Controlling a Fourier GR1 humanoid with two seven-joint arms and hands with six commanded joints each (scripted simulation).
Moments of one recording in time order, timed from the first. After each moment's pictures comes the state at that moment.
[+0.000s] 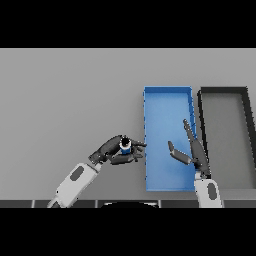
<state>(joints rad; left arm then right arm) -0.26 0.15 -0.57 -1.58 0.15 -0.18 -0.06 0.10 -0.17 0.09 -1.66 0.18 0.07 -0.07</state>
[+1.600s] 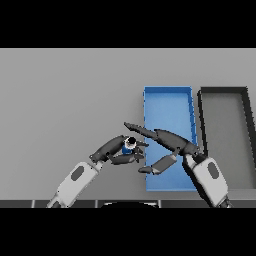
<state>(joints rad) -0.28 0.15 -0.57 -1.60 0.12 -0.21 -0.04 -0.34 -0.32 0.30 -1.96 -0.43 0.53 0.34</state>
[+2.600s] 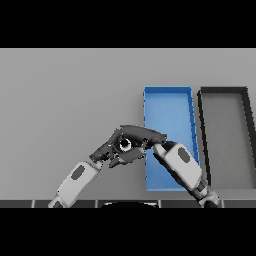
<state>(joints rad) -0.27 0.13 -0.54 -1.59 0.09 -0.25 -0.06 -0.58 -0.13 0.41 -1.75 -0.42 0.55 0.37</state>
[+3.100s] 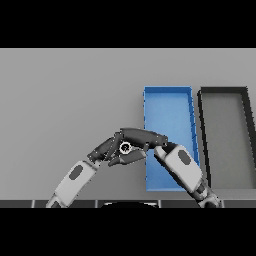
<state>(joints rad) -0.28 0.16 -0.53 -1.61 0.04 -0.27 -0.05 -0.57 -0.13 0.42 -1.77 -0.38 0.59 0.30</state>
